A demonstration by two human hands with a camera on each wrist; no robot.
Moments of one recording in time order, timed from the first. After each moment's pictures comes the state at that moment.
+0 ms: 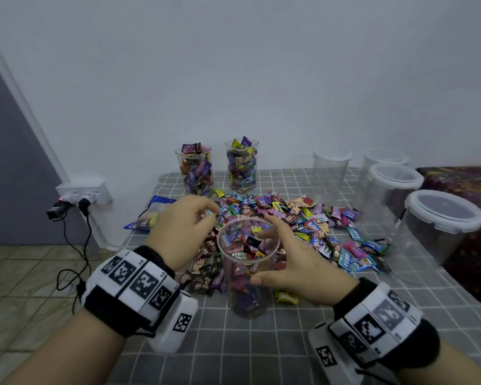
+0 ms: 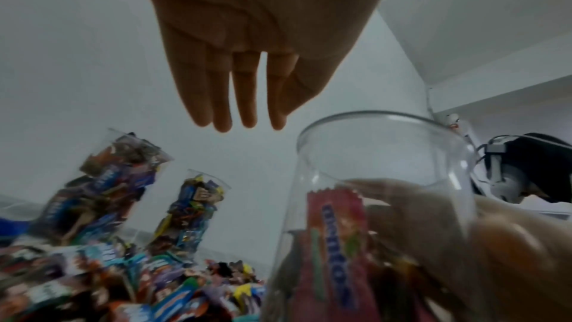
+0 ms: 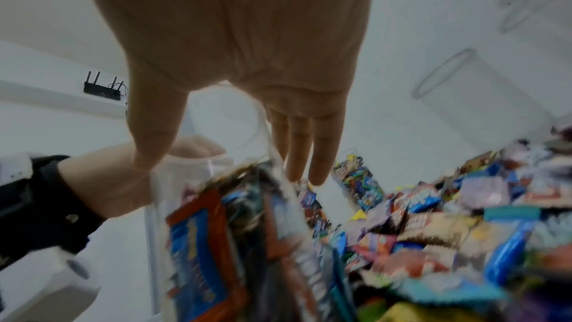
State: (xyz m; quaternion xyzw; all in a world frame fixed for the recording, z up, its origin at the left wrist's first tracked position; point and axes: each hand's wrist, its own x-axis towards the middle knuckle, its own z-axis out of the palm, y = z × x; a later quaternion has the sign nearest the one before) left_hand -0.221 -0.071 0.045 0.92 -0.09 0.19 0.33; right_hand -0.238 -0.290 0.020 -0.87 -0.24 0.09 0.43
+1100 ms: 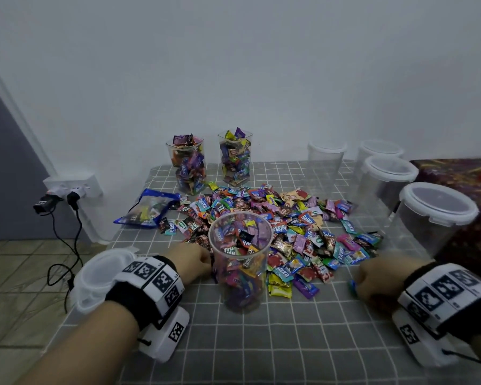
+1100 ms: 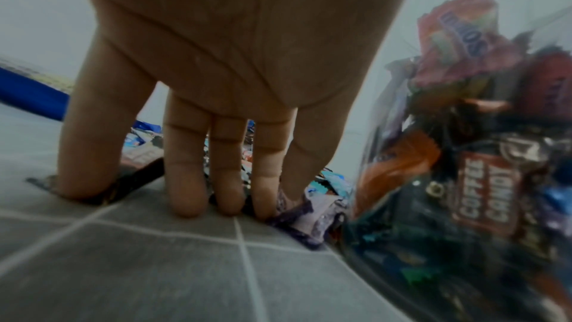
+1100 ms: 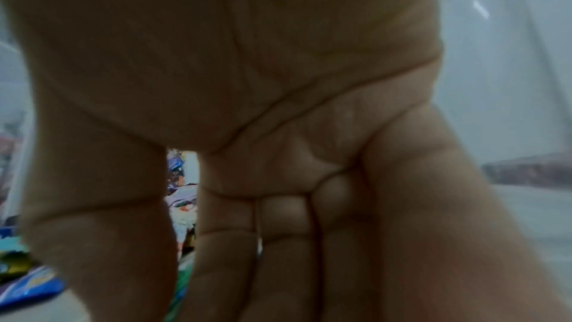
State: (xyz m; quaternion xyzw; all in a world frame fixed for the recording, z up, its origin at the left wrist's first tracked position) left_hand -0.184 -0.066 -0.031 0.98 -0.07 -0.18 0.07; right_hand -0.211 -0.403 0.008 -0.93 -0.02 0.37 -0.02
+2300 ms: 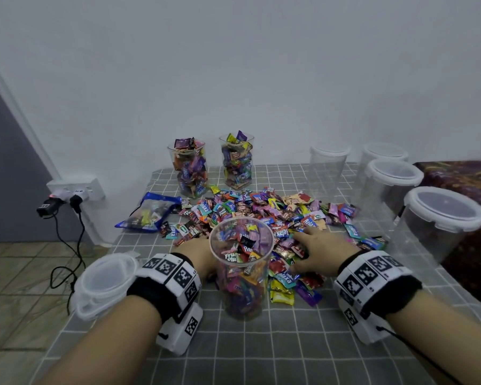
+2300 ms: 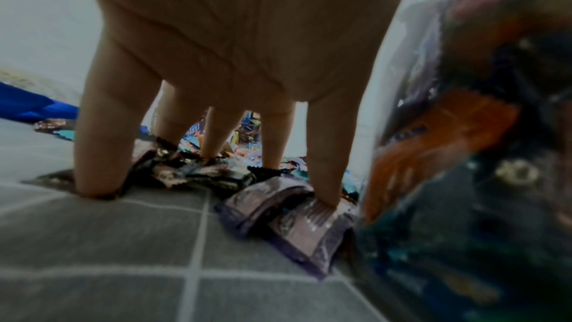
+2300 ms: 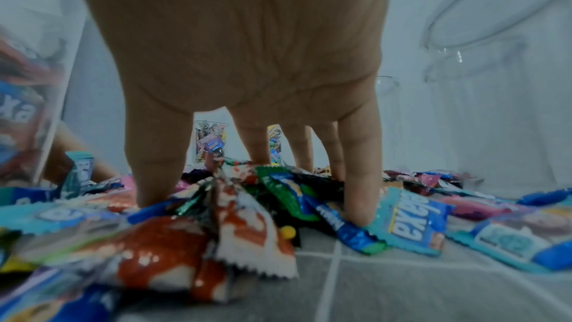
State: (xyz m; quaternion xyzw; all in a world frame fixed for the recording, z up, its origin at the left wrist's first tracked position) left_hand -0.171 -0.084 -0.024 0.98 -0.10 -0.18 0.05; right_hand -0.168 -0.340 -0.014 -0.98 -0.12 0.16 0.02
